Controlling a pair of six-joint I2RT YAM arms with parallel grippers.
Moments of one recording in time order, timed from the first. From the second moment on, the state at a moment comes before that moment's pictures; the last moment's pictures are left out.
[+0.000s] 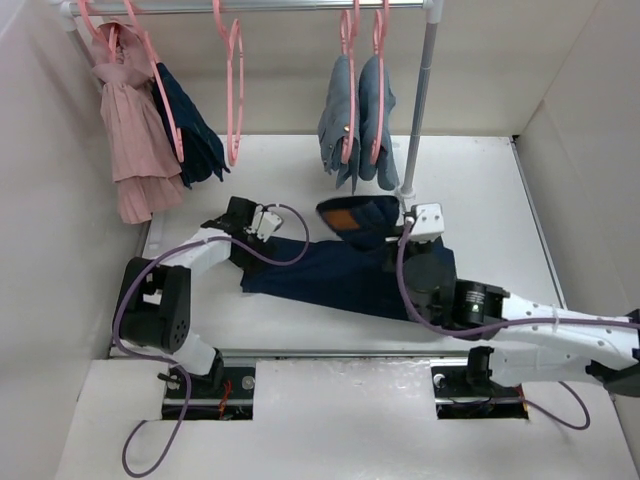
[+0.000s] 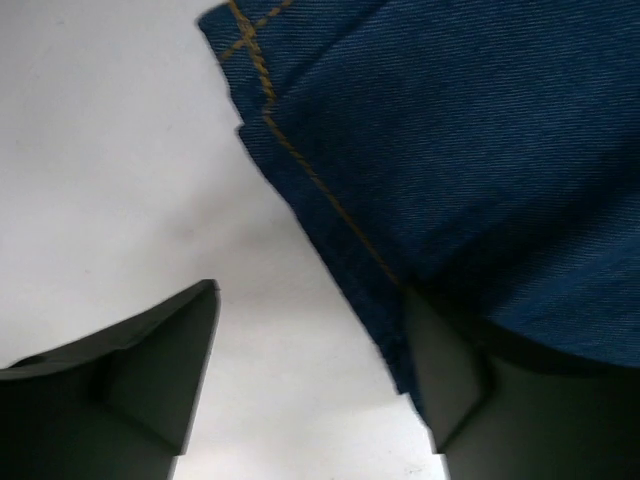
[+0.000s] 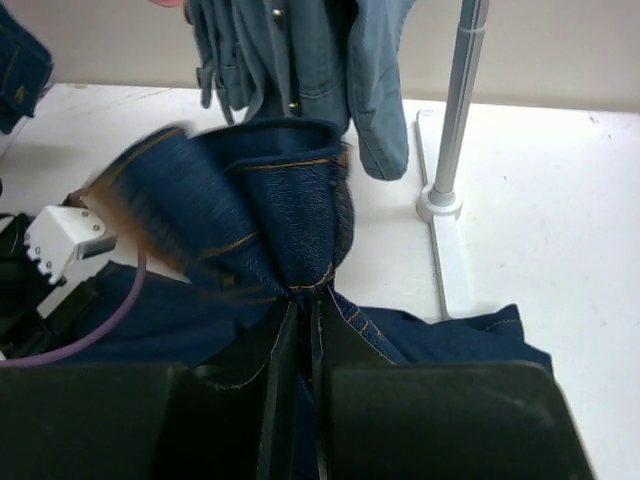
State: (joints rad) left arm -0.26 1.53 0.85 -0.47 -0.06 0.45; right arm 1.27 0.98 0.95 -0.12 1.12 0.18
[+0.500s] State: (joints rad) left arm -0.26 1.43 0.75 -0.48 -0.05 0.47; right arm 1.24 1.53 1.34 -0.12 1.26 0.36
